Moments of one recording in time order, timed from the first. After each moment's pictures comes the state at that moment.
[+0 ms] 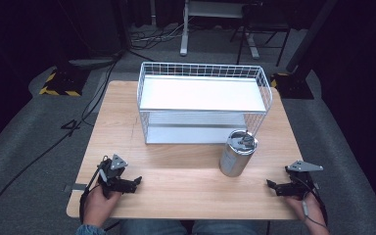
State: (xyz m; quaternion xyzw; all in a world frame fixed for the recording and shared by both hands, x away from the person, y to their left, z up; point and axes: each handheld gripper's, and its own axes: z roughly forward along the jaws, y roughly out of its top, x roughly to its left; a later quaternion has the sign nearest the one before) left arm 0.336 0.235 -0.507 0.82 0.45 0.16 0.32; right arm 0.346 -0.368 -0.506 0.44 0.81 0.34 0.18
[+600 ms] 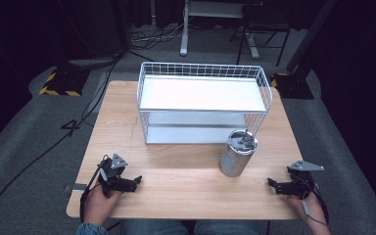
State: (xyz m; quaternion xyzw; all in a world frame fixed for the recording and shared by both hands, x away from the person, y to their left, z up) left arm 0.338 0.235 -0.507 0.82 0.45 0.16 0.32; right arm 0.346 -0.368 -0.506 0.47 0.79 0.33 0.20
